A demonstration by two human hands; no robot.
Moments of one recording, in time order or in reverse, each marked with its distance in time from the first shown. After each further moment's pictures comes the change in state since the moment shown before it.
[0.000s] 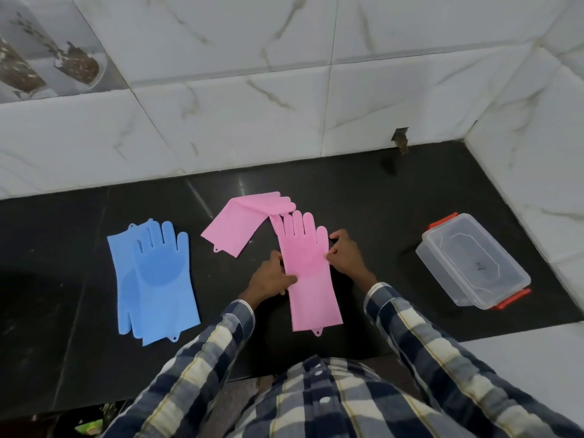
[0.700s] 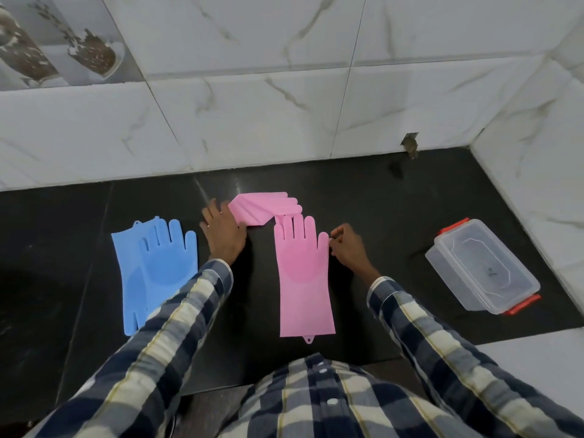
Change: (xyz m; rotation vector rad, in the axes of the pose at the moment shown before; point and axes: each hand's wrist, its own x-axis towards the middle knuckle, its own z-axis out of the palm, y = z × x) left_hand 0.032 -0.030 -0.121 0.320 0.677 -0.048; right_hand 0.004 -0.035 0.012 0.091 0.091 -0.001
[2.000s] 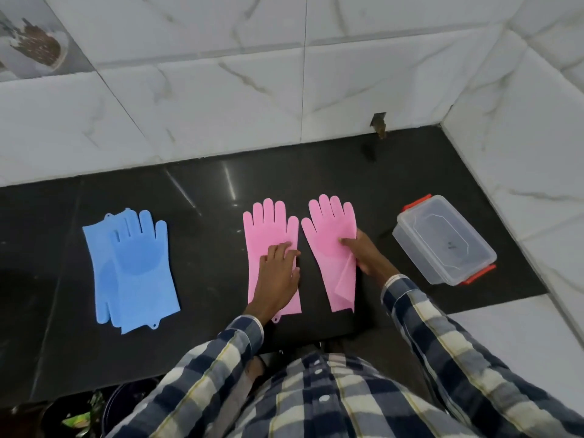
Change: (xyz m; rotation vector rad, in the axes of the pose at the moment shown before) left_hand -0.165 0.085 0.103 -0.036 -0.223 0.480; right_hand -0.019 0.096 -0.074 0.636 -0.191 0.184
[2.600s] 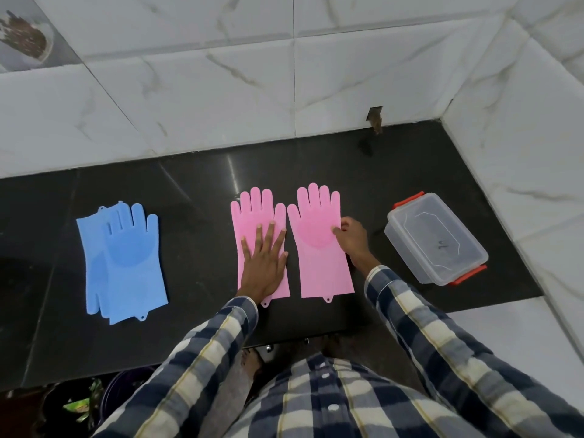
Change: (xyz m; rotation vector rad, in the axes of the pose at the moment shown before) left_hand 0.019 0.005 0.003 0.248 -0.118 -0.078; right_hand 0.016 -0.008 -0.002 -0.472 0.238 -0.096
